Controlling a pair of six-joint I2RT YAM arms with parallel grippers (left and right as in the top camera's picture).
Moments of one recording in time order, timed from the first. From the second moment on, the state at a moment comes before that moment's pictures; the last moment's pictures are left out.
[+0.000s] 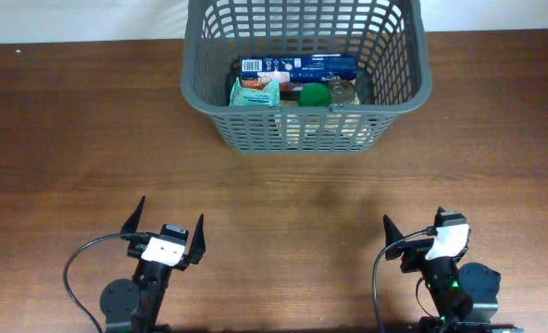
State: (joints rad) left arm 0.06 0.01 0.04 -0.11 0.27 0.36; right arm -0.06 0.01 0.13 -0.41 -0.21 0.02
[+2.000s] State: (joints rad) left arm 0.06 0.01 0.04 -0.11 0.27 0.36; right arm -0.06 0.01 0.13 -0.41 -0.21 0.02
